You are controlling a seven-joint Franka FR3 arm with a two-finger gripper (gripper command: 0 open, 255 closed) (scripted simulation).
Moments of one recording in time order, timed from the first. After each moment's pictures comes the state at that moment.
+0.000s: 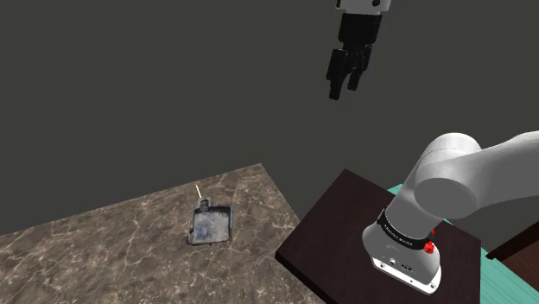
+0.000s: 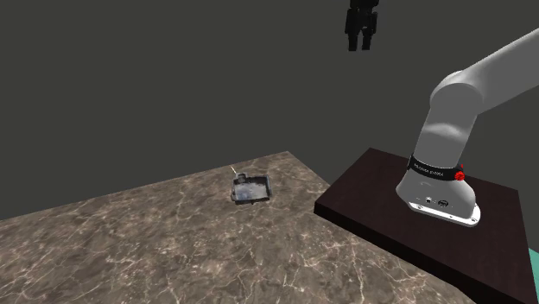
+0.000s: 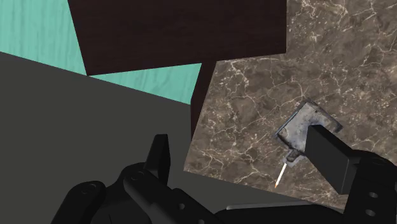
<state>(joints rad) -0.01 -0.83 0.06 -2.37 0.08 1.46 0.09</state>
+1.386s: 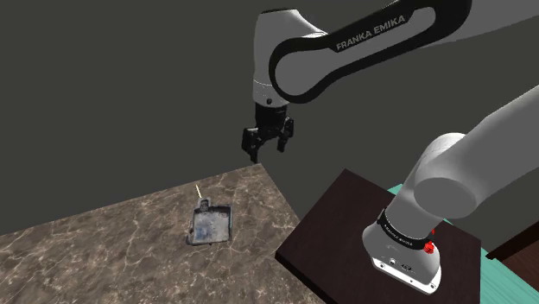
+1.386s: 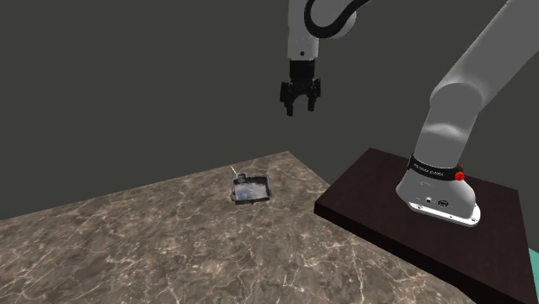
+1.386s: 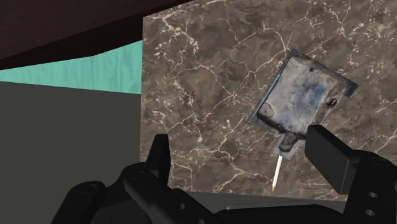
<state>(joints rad) -0.01 -0.37 0.37 -2.50 0.21 2.10 0.47</state>
